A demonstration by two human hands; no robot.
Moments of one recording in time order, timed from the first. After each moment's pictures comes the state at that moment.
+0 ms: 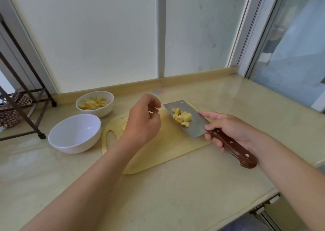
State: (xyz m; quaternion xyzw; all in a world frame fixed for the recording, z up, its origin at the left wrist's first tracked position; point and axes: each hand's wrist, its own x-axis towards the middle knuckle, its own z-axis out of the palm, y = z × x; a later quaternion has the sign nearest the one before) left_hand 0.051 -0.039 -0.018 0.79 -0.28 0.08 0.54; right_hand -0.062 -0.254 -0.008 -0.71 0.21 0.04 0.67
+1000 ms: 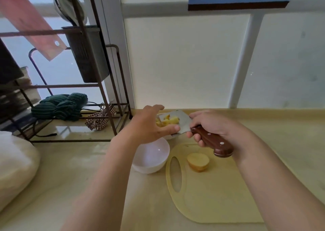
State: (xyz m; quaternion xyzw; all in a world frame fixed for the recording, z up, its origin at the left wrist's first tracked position) left_hand 0.156 0.107 0.024 0.95 -0.17 0.04 0.28; right_hand 0.108 -0.094 0.056 -0.73 0.08 0.16 0.66
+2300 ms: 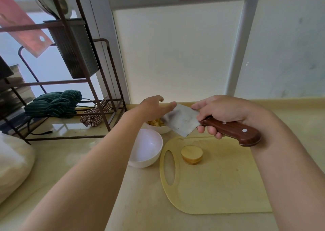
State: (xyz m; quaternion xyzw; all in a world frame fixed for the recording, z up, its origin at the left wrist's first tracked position) left_hand 0.213 0.069 0.026 0.96 -0.10 -0.03 0.26; right_hand 0.098 -0.135 0.079 -0.81 0.04 0.17 0.57
